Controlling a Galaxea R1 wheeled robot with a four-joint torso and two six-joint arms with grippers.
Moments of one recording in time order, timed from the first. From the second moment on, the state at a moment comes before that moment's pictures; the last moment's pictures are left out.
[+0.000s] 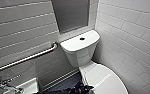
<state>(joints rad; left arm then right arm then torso) 0.65 2.94 -1.93 0.03 0.03 -0.74 -1.68 2.52 -1.86 -0.01 0.63 0.38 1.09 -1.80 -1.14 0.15</state>
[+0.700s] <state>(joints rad) 0.66 2.98 -1.99 0.02 0.03 -0.75 -1.66 2.54 -1.87 -0.02 0.62 0.38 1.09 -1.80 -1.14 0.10</state>
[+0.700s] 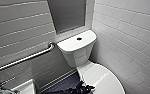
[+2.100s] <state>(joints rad) 0.65 3.09 -2.16 0.01 0.06 -0.76 -1.66 2.54 -1.87 -0.01 0.62 0.38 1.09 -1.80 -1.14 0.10</state>
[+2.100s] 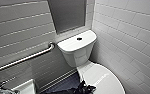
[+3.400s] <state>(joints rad) 0.66 3.07 -2.10 0.03 0.05 -0.76 -1.66 2.56 -1.88 -0.01 0.62 0.38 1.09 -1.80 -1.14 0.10</state>
